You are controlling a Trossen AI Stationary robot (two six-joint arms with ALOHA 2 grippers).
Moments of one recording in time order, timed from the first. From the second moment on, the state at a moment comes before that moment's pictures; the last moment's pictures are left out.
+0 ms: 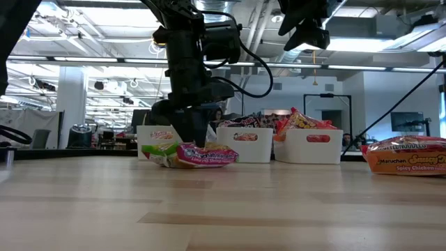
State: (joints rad) left arm 0.12 1.96 1.35 -0.77 -0.10 -0.68; right arm -0.14 1.33 1.28 -0.78 -0.10 0.52
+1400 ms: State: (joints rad) left arm -0.04 1.64 1.34 -0.95 -0.50 -0.35; right arm -0.16 1.33 1.28 -0.78 -0.04 0.52
